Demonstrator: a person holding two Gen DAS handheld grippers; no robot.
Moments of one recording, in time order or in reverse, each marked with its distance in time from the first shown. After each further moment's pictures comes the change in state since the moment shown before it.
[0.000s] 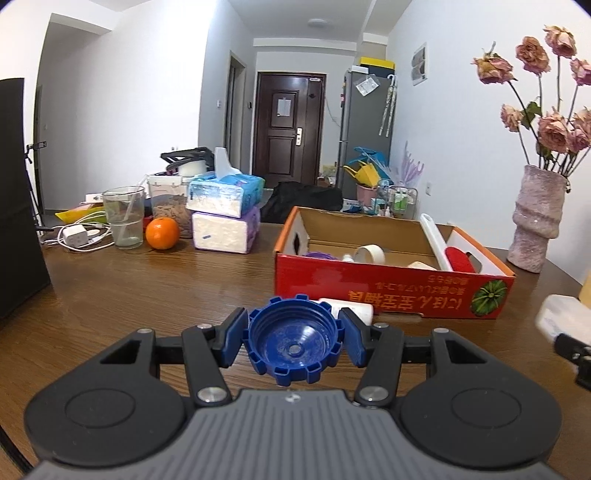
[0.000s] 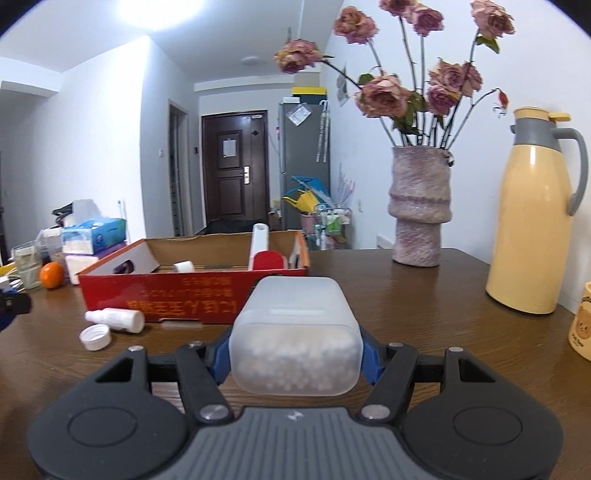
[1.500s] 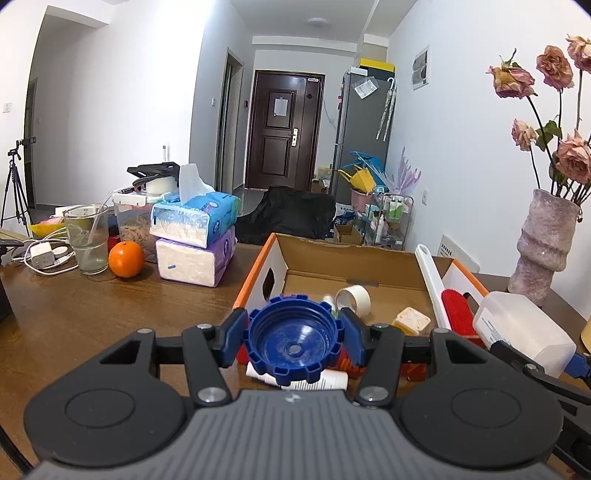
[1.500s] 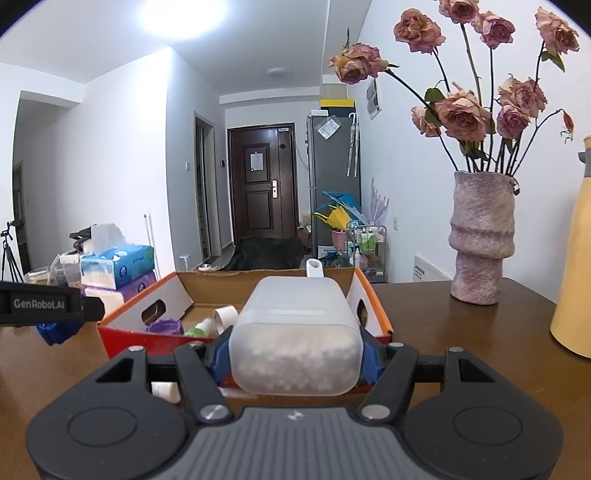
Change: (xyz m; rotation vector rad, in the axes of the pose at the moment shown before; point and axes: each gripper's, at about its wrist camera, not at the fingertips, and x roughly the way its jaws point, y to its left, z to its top) left arm 0.064 -0.025 0.056 -0.034 0.001 -0.016; right arm 0.068 0.049 0.052 -0.004 -0.049 0.091
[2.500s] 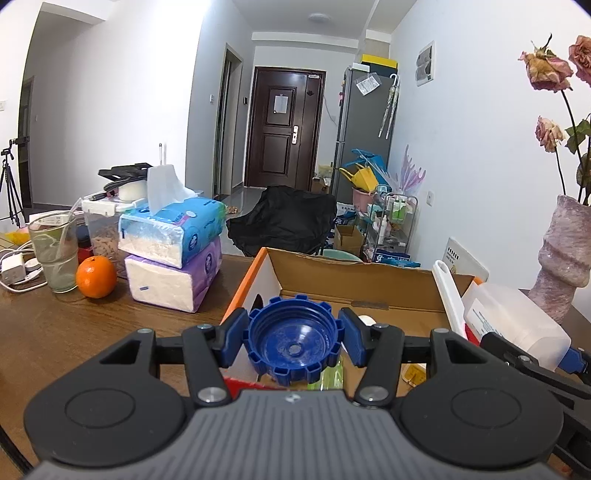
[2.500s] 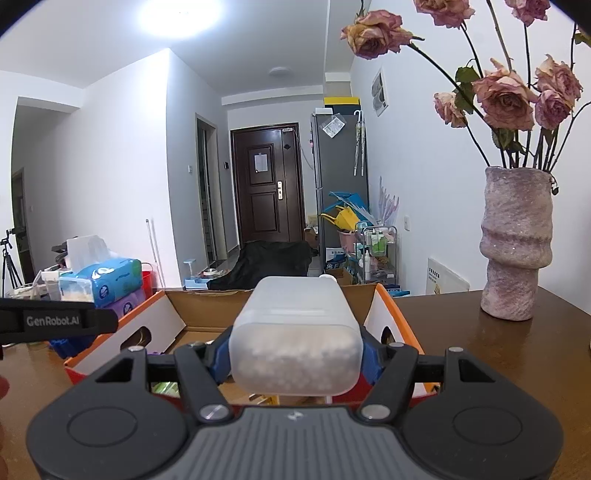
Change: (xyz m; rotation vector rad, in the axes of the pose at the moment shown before) left arm 0.077 -0.011 0.026 0.002 0.010 0.006; right arm 0.081 0.001 0.022 0.015 -0.001 0.021
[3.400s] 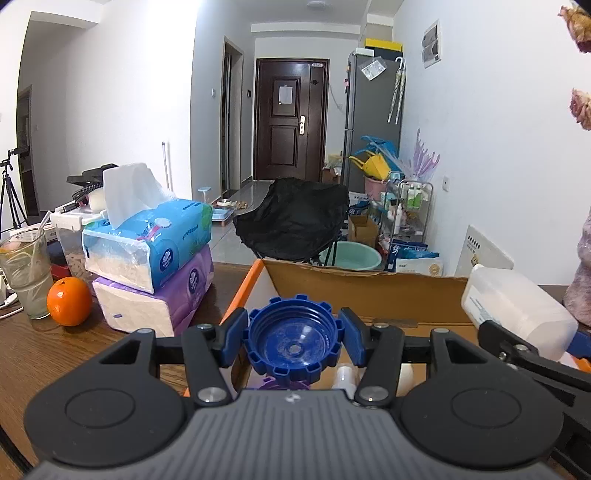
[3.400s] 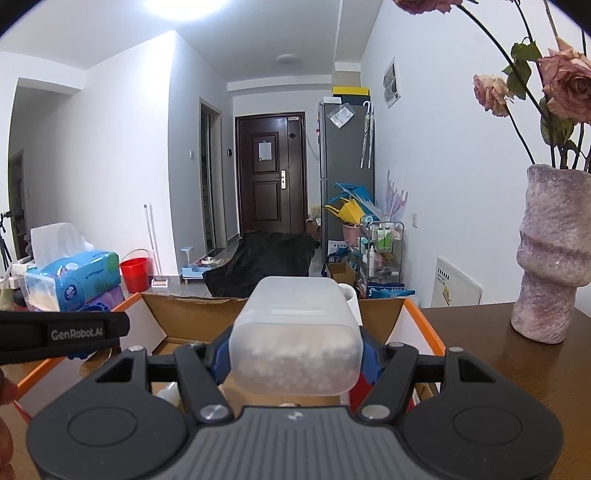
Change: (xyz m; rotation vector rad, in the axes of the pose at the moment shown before) left arm 0.080 -0.011 0.017 0.045 0.034 0.057; right arm 0.084 0.013 0.016 -0.043 0.040 -0.004
